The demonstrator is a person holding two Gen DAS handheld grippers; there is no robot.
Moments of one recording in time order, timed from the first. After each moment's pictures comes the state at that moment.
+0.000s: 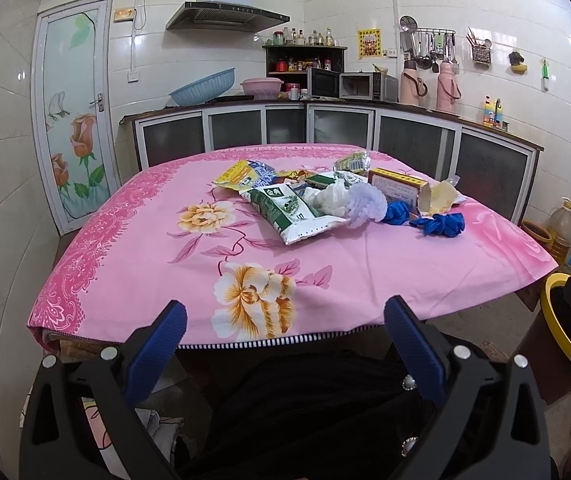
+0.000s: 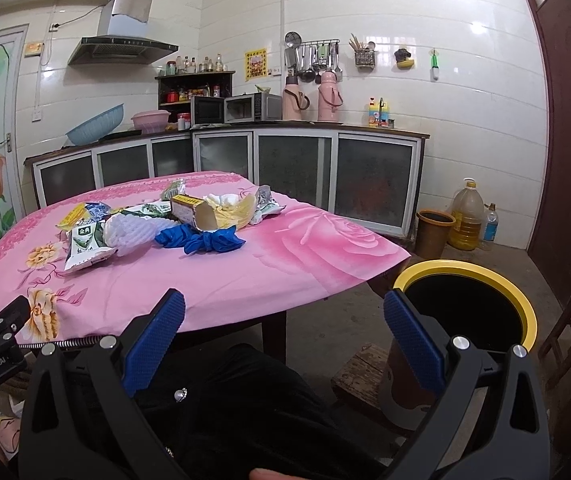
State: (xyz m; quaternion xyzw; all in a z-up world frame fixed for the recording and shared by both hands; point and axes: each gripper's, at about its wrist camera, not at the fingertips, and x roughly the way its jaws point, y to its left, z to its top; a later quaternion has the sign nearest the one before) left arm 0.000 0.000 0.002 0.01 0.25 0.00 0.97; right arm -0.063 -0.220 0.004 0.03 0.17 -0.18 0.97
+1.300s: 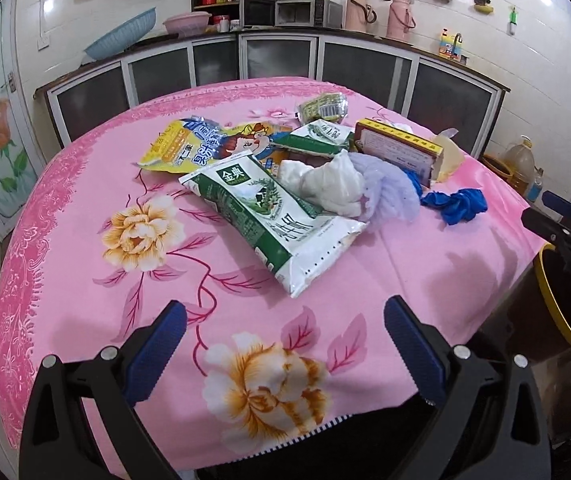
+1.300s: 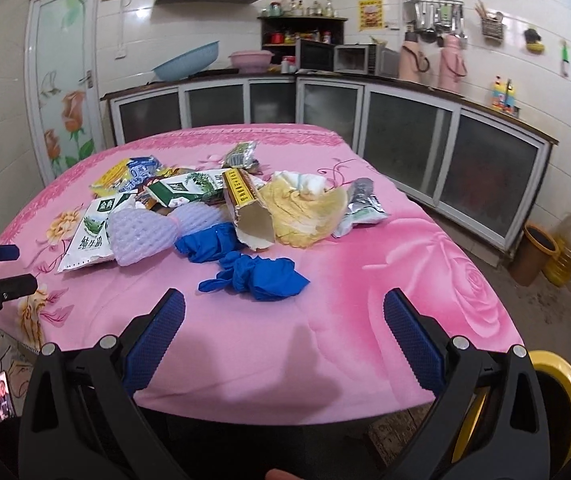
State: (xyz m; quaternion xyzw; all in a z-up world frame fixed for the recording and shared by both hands) left arm 0.156 0.025 0.001 0.05 0.39 -0.13 0.91; right arm 0.120 -0.270 0.010 -0.02 0.29 0.05 0.96
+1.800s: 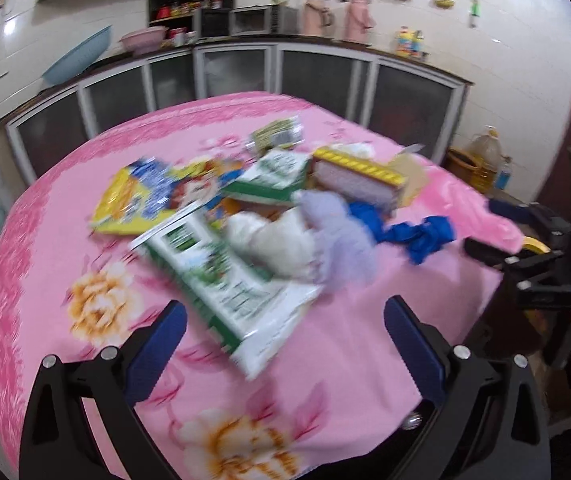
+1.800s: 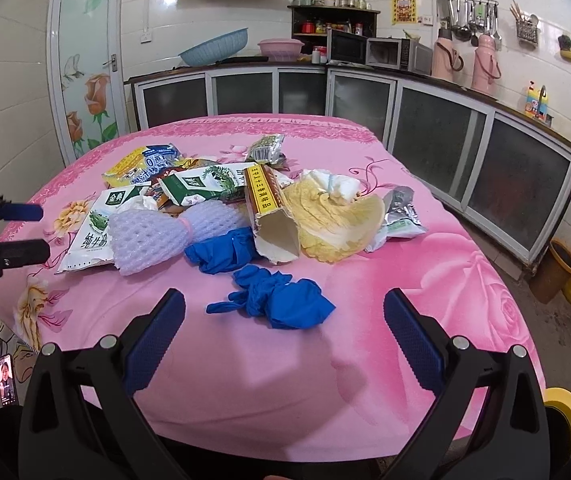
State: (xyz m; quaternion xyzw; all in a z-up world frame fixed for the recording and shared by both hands) left arm 0.188 -0.016 0.033 0.07 0.38 -0.23 0.90; right arm 0.159 -0.263 0.003 -0.03 0.31 0.09 0.95
